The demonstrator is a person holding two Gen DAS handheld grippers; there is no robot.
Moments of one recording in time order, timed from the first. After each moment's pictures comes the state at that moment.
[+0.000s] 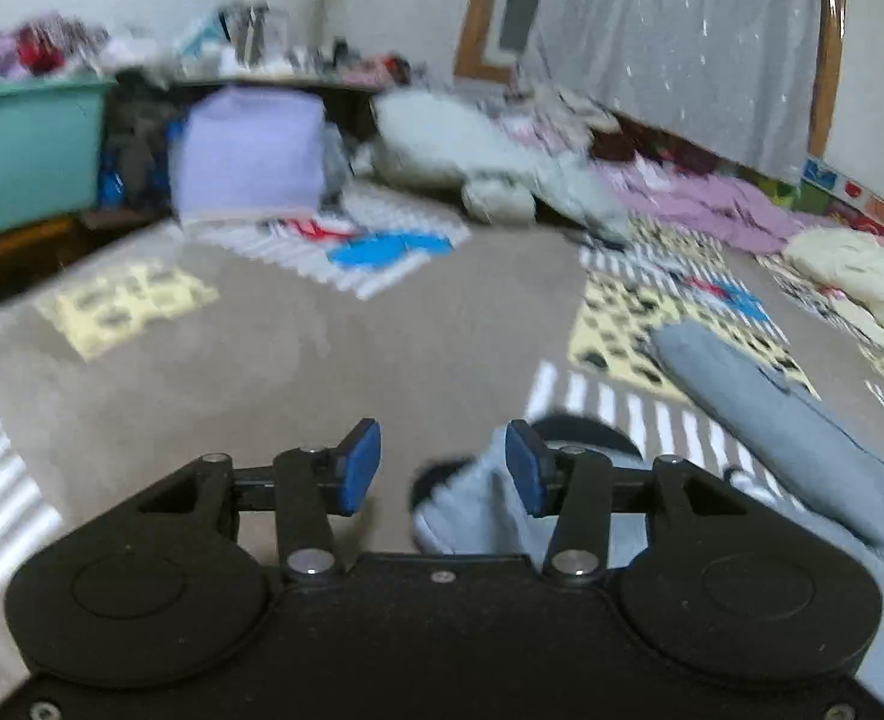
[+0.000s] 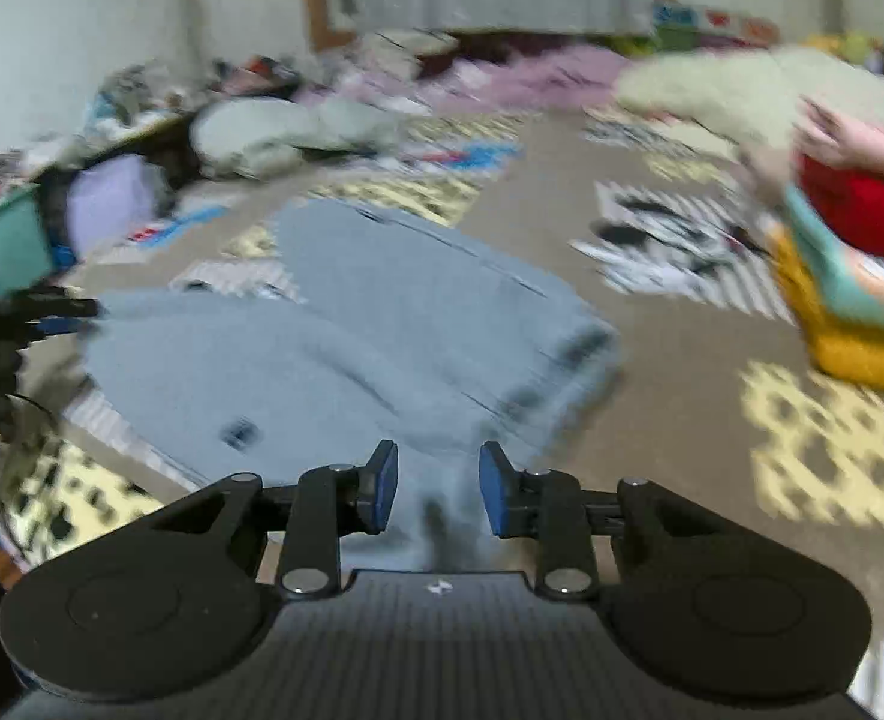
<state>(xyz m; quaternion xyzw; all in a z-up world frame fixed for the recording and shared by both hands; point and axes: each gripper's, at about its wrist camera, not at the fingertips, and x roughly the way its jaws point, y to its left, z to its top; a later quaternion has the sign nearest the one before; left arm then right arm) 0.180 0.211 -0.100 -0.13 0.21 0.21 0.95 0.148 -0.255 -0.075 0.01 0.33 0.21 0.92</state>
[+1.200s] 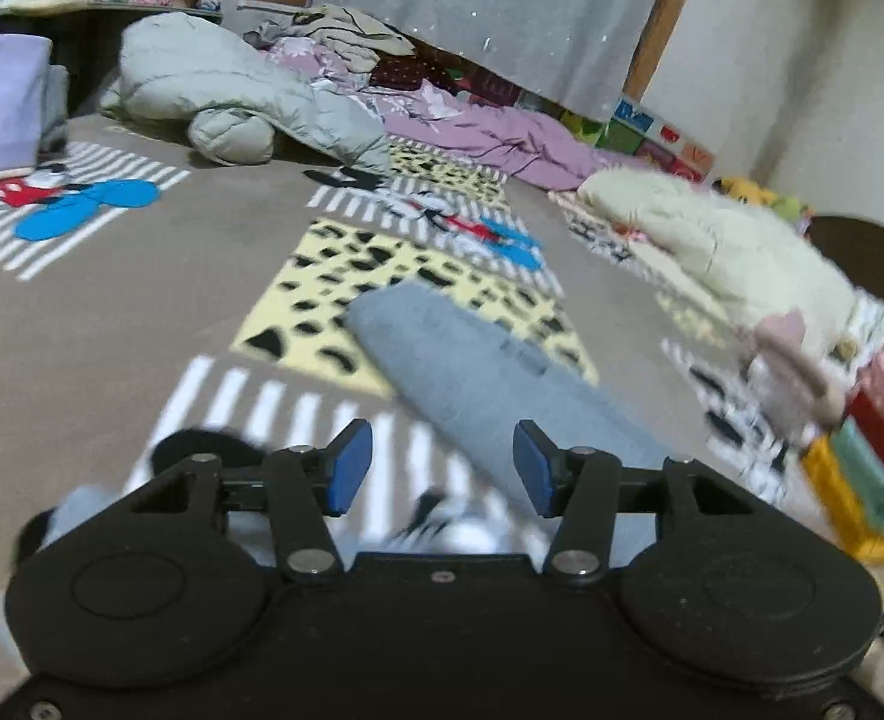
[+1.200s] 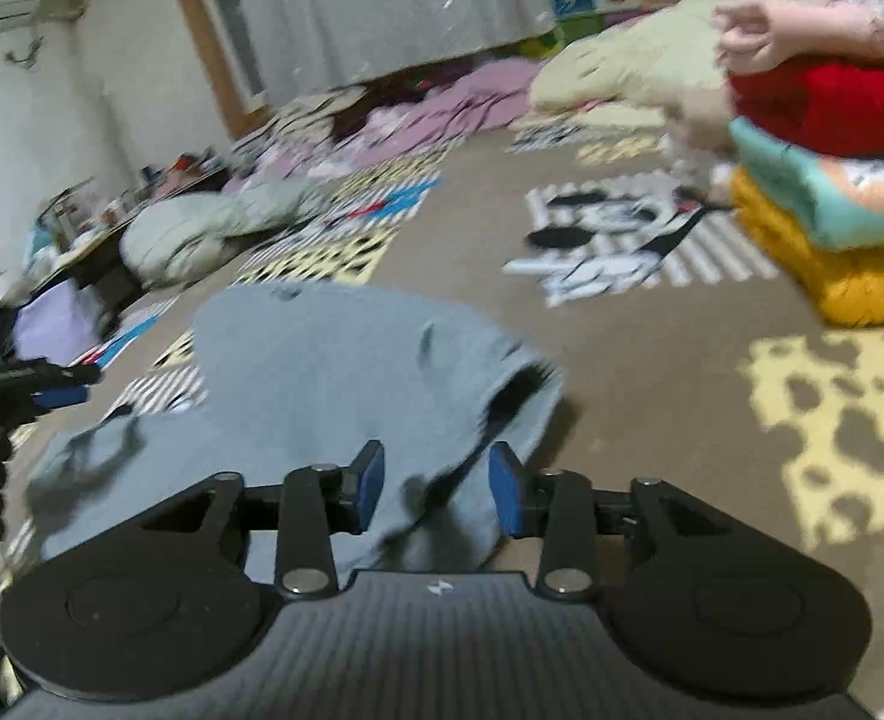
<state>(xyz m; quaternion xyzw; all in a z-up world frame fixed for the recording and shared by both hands) 0.300 0.140 -0.078 -0.18 0.27 -0.03 0.94 0.221 -0.301 -0.124 0.13 0.29 0.14 0.94</state>
